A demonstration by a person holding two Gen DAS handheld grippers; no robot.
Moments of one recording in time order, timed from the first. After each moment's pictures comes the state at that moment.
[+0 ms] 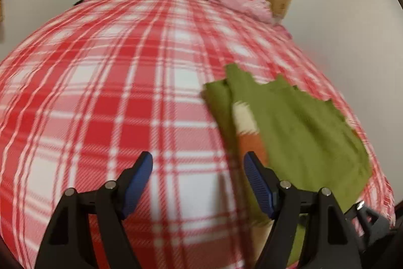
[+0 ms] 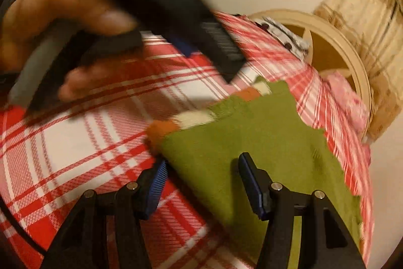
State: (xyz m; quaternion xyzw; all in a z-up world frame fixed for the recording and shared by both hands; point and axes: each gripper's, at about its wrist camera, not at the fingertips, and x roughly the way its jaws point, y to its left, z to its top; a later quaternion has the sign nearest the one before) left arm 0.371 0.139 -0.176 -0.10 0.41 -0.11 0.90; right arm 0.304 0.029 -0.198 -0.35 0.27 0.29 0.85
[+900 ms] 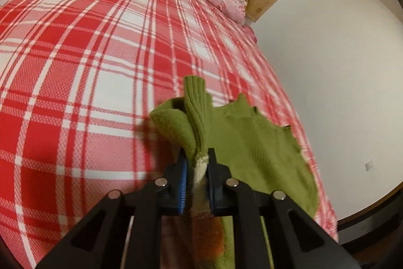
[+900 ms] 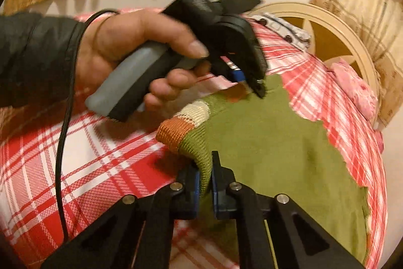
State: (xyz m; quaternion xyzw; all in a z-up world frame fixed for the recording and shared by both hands) left arm 0.449 0.111 -0.181 -0.25 0.44 -0.23 0.83; right arm 0.320 -0.007 -0.165 -0.28 0.30 0.31 0.86
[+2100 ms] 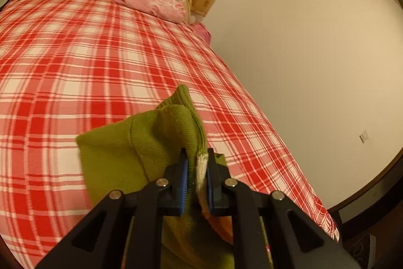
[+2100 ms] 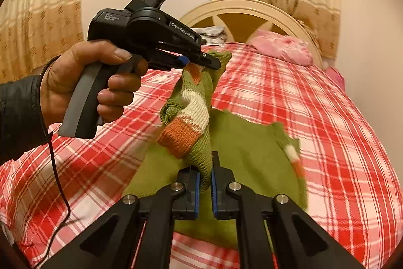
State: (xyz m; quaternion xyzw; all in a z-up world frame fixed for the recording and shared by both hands) left arm 0.457 -0.090 -0.083 -0.16 0.40 -0.31 0.85; right arm 0.334 -0.225 -0.107 -0.07 0.28 0.18 0.94
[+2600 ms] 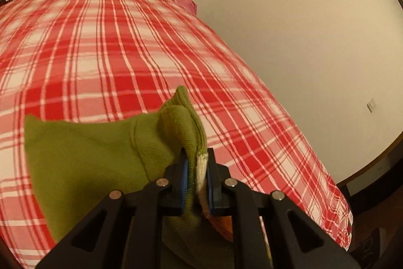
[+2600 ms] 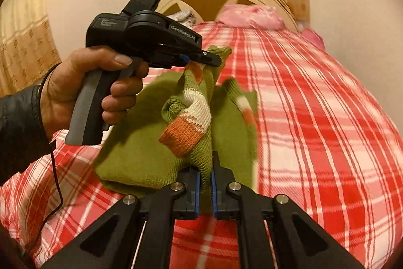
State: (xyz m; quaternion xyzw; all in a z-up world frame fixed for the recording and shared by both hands) left arm 0.460 -0.199 -0.127 -0.09 0.44 -0.33 0.83; right arm 0.336 -0.310 -0.142 0.01 0.34 0.13 0.93
